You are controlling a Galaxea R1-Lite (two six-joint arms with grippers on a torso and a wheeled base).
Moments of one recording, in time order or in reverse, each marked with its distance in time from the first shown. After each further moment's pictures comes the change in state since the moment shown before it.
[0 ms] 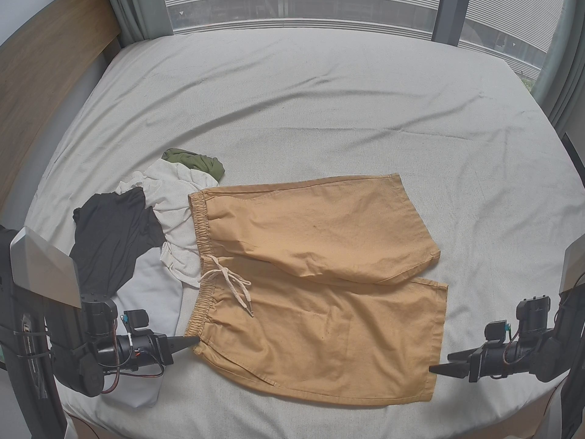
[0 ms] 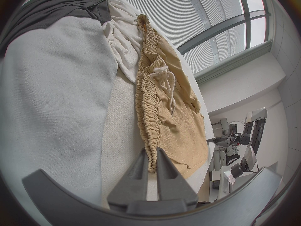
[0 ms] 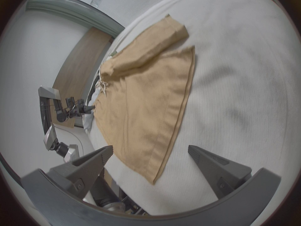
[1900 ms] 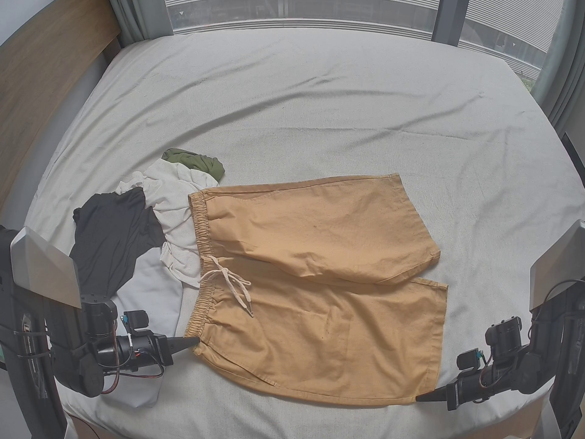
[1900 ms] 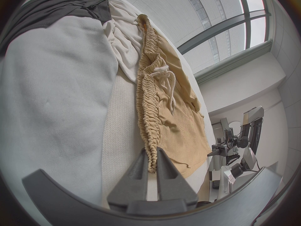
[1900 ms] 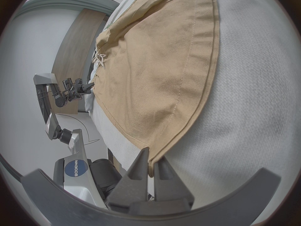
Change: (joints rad) left arm 0.004 0.002 0.007 0.000 -0.002 0.004; right arm 0.168 0.148 0.000 0.006 -0.054 0.048
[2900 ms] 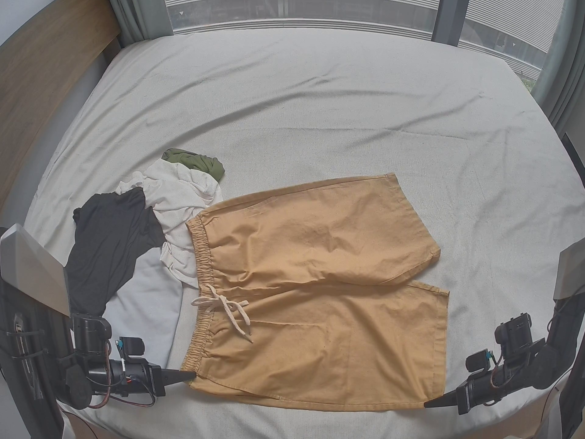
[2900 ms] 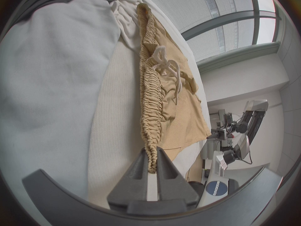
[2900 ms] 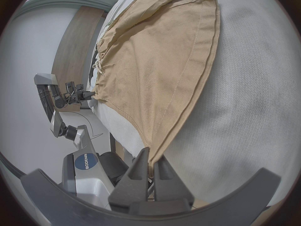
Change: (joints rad) left arm 0.020 -0.054 0.163 0.164 -0.053 0.154; right arm 0.003 -0.211 0.000 0.300 -0.002 -0.034
